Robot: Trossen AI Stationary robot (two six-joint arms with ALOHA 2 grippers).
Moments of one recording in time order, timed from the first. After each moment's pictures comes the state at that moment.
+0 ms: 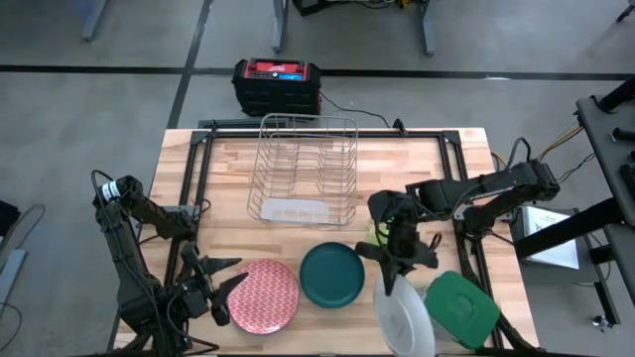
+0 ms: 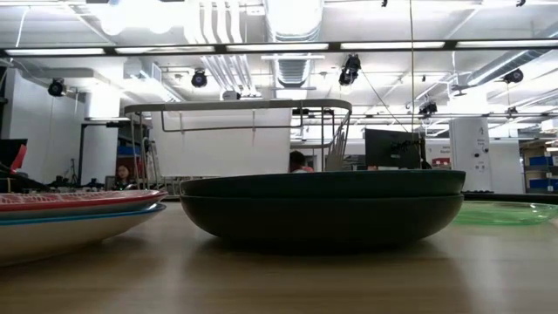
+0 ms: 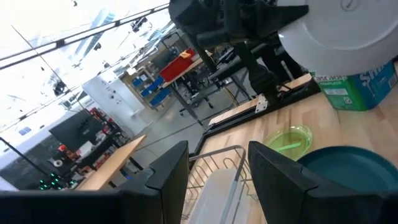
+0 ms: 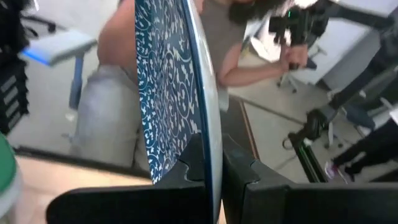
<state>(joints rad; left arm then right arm) -1.12 1.57 1.38 -1.37 -1.55 -0.96 0.22 1.46 1.32 -0.54 -1.03 -1.13</state>
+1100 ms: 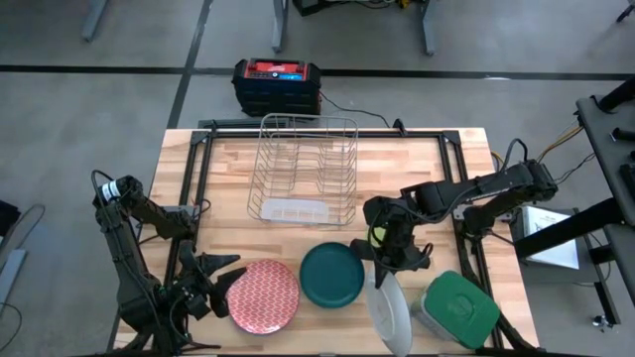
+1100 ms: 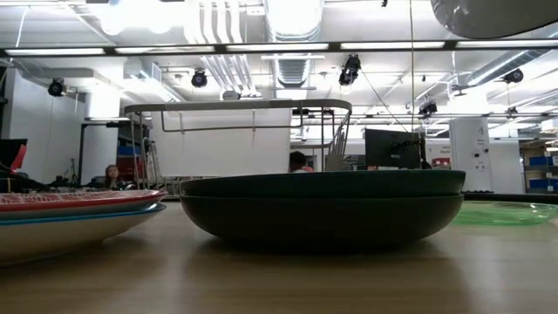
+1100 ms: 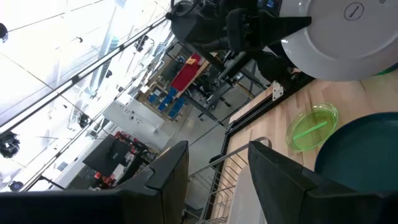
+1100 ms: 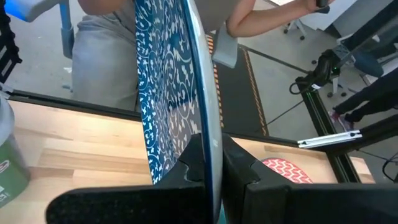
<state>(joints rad) -1.12 1.57 1.38 -1.49 -1.57 -0.85 0.23 1.48 1.31 -0.66 -0.83 -1.21</state>
